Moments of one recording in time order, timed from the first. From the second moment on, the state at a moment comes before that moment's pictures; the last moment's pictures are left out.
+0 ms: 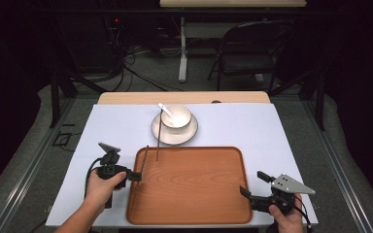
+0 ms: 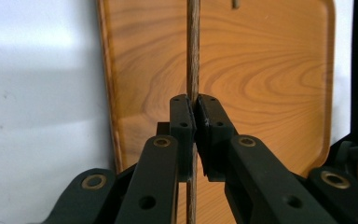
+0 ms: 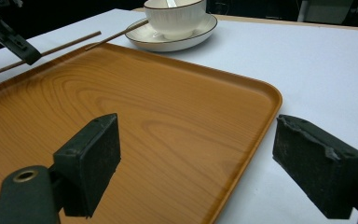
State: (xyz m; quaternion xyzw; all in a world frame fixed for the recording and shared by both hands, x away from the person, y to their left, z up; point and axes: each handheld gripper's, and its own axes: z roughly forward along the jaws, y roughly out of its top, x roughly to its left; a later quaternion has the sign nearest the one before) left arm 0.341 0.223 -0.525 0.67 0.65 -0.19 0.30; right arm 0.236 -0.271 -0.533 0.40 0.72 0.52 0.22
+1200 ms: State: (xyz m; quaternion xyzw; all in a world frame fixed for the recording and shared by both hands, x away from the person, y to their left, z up) left arm 0.350 0.193 -0.543 0.69 0.65 -0.19 0.27; right arm 0.235 -0.271 -0.533 0.40 0.72 0.52 0.22
